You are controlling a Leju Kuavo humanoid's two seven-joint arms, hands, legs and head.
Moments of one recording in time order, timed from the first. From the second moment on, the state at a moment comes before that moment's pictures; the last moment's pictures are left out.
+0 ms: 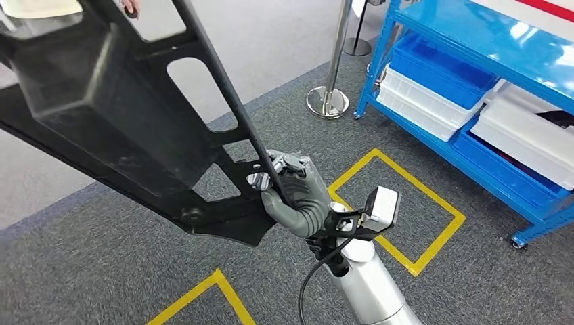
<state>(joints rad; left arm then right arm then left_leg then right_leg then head) -0.14 -0.18 0.98 -0.19 -1.30 0.31 -0.14 -0.37 0.13 0.45 -1.58 -0.14 0.44 -0.46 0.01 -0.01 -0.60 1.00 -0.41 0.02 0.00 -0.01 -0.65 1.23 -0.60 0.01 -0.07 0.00</state>
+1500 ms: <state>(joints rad) -0.07 -0.12 0.95 -0.20 -1.41 0.19 0.12 -0.27 0.11 0.31 -1.62 -0.09 0.42 -0.54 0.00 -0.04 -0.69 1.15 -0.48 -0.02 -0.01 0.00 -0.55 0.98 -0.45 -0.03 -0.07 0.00</state>
